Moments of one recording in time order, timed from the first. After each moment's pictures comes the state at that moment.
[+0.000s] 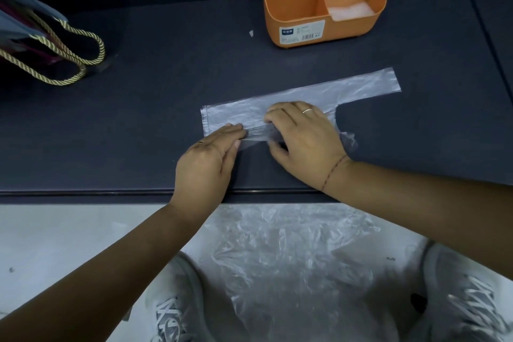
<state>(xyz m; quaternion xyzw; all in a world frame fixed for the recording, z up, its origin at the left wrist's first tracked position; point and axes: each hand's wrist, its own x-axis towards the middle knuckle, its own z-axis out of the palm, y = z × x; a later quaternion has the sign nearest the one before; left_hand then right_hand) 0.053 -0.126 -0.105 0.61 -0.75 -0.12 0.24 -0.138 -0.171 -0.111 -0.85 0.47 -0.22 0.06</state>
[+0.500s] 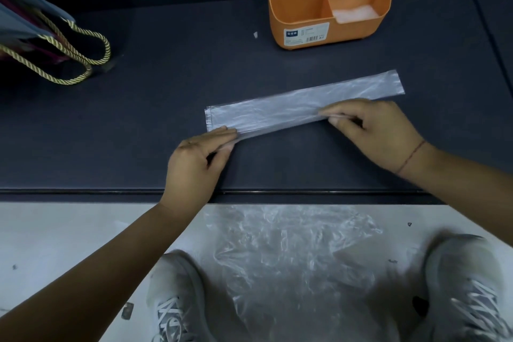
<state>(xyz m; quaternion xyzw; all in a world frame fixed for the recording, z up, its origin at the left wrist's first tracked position) 0.069 -0.125 -0.098 0.63 -0.69 -0.19 0.30 -0.219 -0.185 -0.084 -0.77 0.53 -0.24 0.27</state>
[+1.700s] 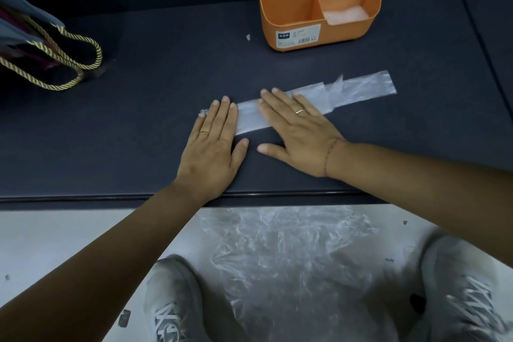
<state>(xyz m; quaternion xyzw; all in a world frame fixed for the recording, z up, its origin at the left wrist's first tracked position) 0.056 -0.157 -0.120 0.60 -0.79 -0.08 0.04 -0.148 -0.195 -0.110 -0.89 0.45 0.05 0.10</state>
